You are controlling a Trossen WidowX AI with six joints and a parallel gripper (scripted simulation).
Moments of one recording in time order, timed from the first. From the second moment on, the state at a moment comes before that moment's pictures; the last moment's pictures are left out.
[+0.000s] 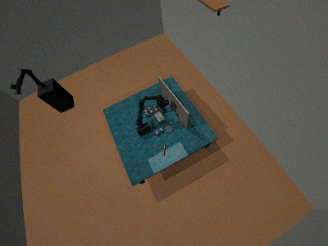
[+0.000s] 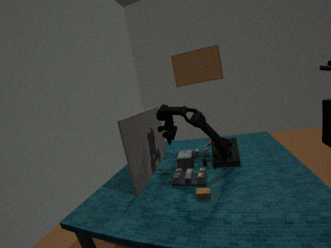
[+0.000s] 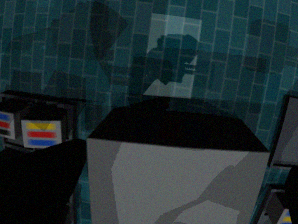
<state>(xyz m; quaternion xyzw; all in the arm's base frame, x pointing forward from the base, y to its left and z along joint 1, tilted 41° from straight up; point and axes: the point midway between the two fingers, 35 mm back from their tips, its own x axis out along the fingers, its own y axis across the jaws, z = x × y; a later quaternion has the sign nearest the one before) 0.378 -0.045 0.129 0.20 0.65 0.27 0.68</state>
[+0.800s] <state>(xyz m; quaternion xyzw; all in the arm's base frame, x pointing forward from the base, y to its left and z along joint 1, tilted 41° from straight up) 0.218 0.146 0.224 -0.31 0.28 0.68 0.61</state>
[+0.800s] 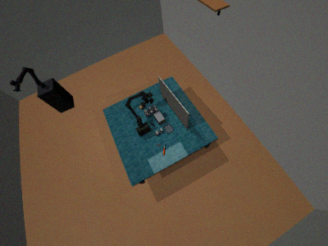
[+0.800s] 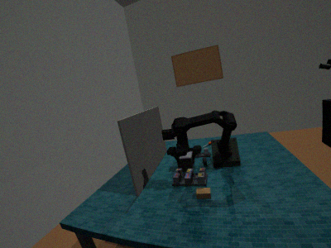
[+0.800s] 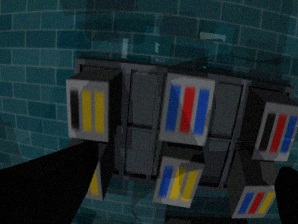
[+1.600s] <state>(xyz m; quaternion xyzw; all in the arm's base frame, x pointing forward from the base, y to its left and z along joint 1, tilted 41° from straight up) 0.219 0.177 0.183 -0.30 0.27 0.68 0.61</state>
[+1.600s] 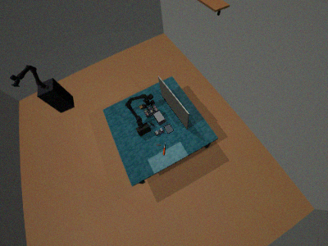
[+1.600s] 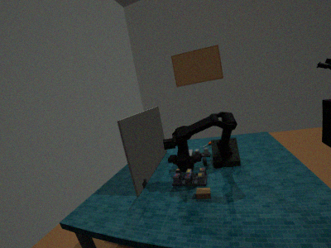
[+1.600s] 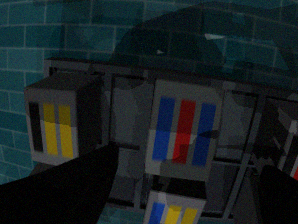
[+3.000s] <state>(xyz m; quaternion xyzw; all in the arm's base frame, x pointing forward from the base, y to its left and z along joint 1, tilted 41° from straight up) 0.211 0.218 0.137 -0.30 0.27 0.68 0.61</state>
